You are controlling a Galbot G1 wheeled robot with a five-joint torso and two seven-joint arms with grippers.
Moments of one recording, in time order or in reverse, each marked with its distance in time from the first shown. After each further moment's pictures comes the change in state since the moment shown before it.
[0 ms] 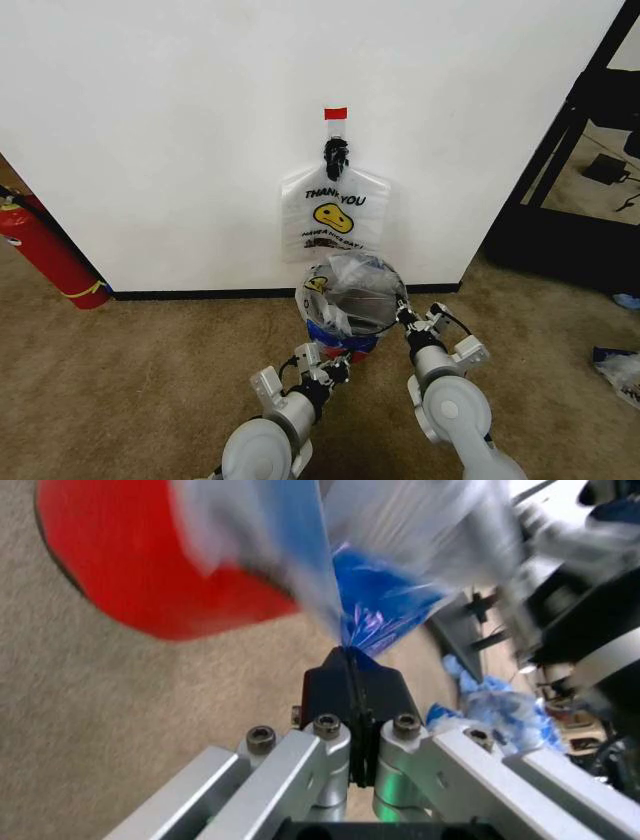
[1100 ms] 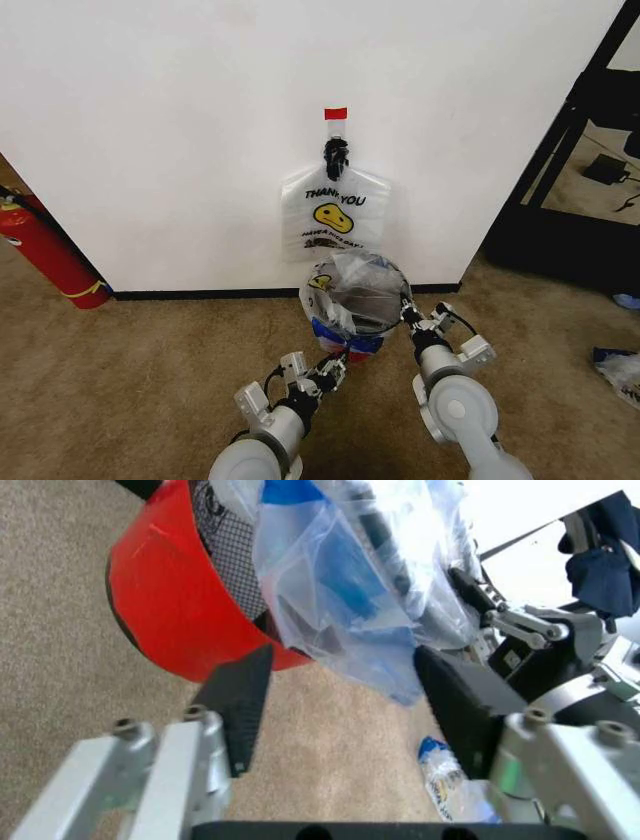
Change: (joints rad) left arm 0.097 0.011 -0.074 -0.095 0.041 -0.043 -0.004; right arm -0.009 -0.022 0.019 0.004 0.000 -0.003 0.002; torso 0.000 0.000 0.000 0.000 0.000
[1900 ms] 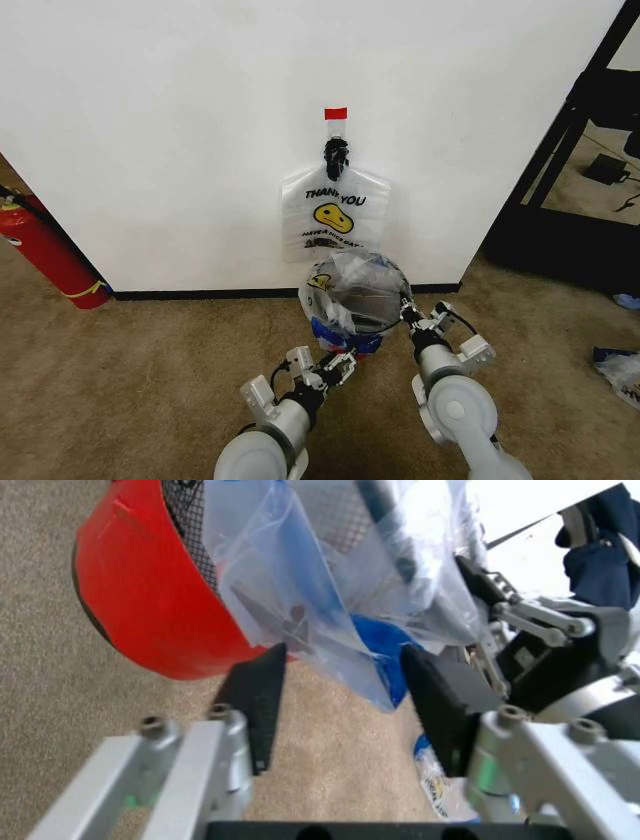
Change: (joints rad) left arm -0.067 -0.029 0.030 0.057 -0.024 0.012 0.002; right arm 0.004 0.007 -0.006 0.005 -0.004 0.000 0.003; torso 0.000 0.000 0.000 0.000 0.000
